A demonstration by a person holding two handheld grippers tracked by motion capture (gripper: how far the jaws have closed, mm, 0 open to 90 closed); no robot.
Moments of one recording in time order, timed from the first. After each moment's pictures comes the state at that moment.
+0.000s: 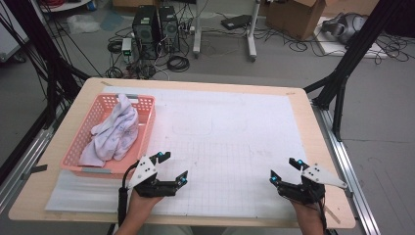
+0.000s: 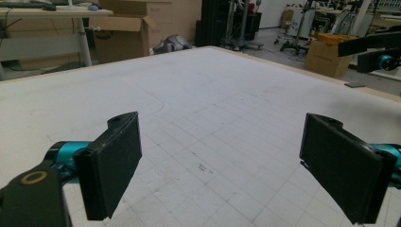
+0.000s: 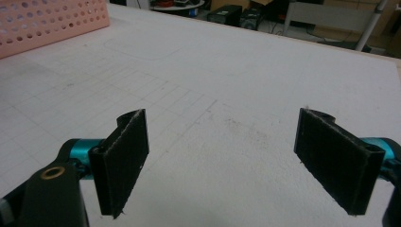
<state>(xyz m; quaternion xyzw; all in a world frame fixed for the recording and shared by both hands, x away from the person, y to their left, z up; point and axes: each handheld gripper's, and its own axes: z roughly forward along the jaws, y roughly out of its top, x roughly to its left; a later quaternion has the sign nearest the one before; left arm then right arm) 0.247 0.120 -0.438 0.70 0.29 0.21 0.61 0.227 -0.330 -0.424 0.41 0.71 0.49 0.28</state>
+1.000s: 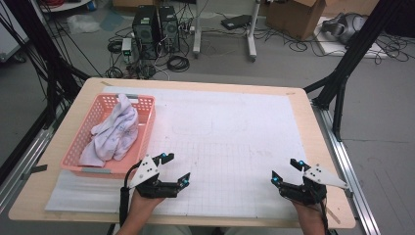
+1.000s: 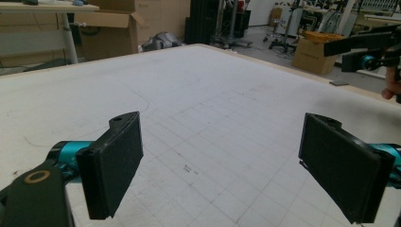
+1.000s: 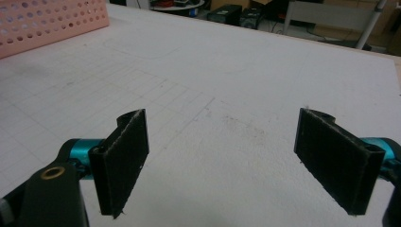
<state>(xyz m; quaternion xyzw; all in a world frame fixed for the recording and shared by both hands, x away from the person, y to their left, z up) 0.246 0.116 -0.434 0.71 0.28 0.19 0.62 0.226 -0.333 -0.425 0.41 0.71 0.49 0.28</state>
